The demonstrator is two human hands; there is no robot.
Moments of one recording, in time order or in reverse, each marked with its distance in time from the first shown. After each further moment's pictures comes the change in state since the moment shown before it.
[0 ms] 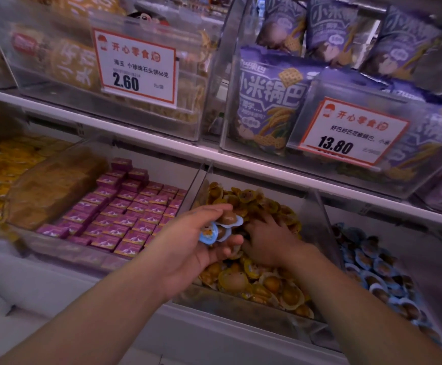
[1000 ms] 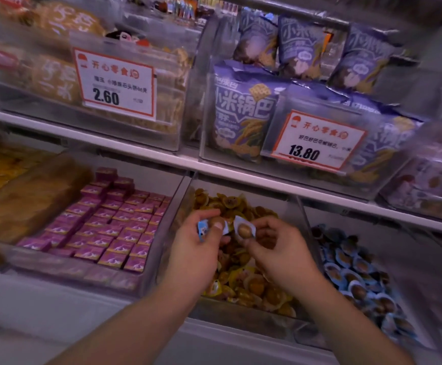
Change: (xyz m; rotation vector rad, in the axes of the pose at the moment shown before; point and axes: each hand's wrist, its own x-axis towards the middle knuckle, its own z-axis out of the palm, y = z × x) left_hand 0.022 -0.043 0.017 0.499 0.307 0.402; right_hand -0.089 -0.017 -0.020 0.951 0.599 0.021
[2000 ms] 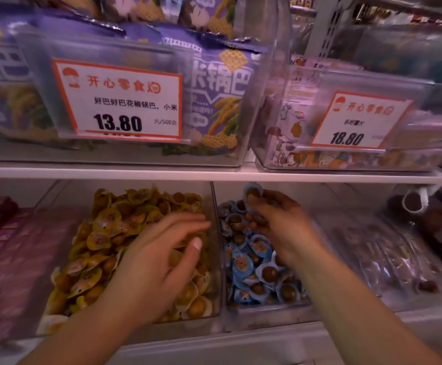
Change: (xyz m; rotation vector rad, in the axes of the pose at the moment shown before) left_hand 0.000 -0.021 0.076 0.626 -0.465 0.728; right_hand 0.015 0.095 -0.117 0.669 0.357 0.471
